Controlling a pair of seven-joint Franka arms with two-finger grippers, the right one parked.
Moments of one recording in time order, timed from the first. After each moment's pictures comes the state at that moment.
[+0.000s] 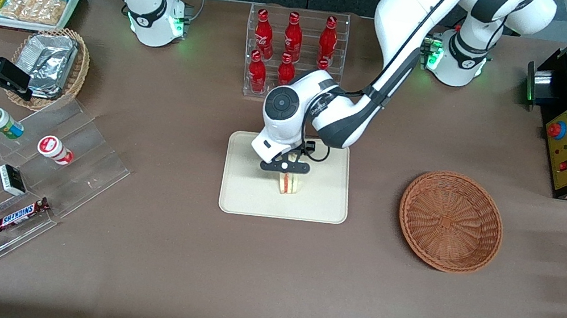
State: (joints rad) arm -0.83 0.70 -0.02 -1.49 -0.03 2.07 -0.90
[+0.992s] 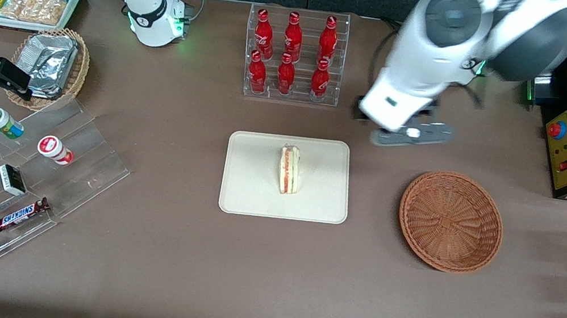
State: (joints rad) arm -0.53 0.16 0.01 -1.45 -0.05 1.43 -0.70
